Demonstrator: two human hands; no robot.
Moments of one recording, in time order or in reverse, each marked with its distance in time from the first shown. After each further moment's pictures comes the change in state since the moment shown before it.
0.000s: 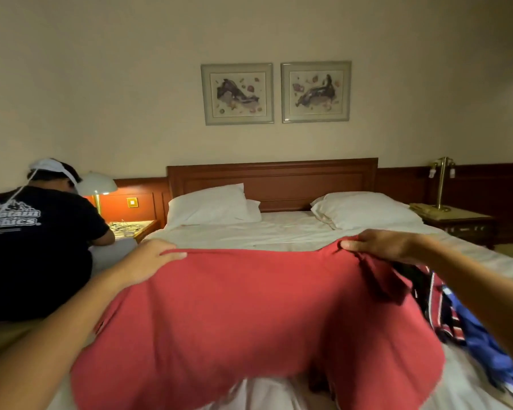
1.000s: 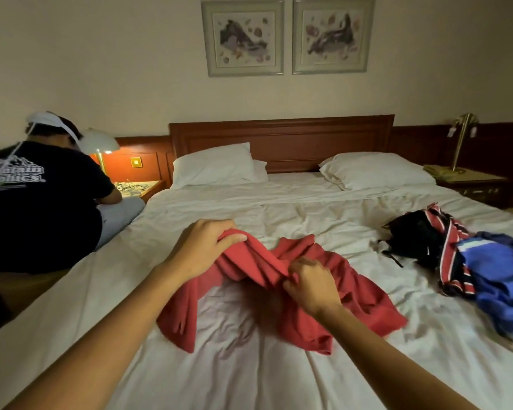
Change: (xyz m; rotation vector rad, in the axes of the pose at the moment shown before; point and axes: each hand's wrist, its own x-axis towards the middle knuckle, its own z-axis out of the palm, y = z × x) left_hand -0.023 0.026 0.093 0.118 0.211 0.317; right_hand 0.032 -0.005 0.251 -0.358 0.426 -0.168
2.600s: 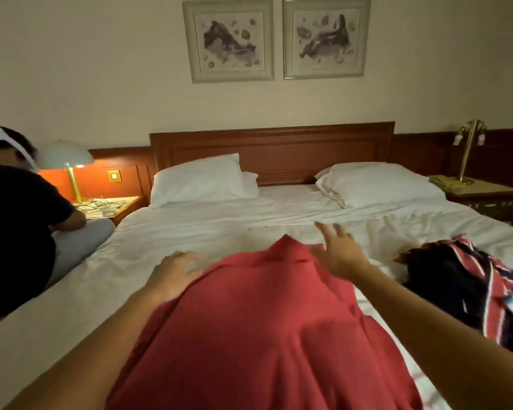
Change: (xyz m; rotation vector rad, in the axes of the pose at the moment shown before) left_hand 0.140 -0.182 0.122 0.138 -0.242 -0.504; right_hand 0.237 0.147 -0.016 0.033 -0.115 0.231
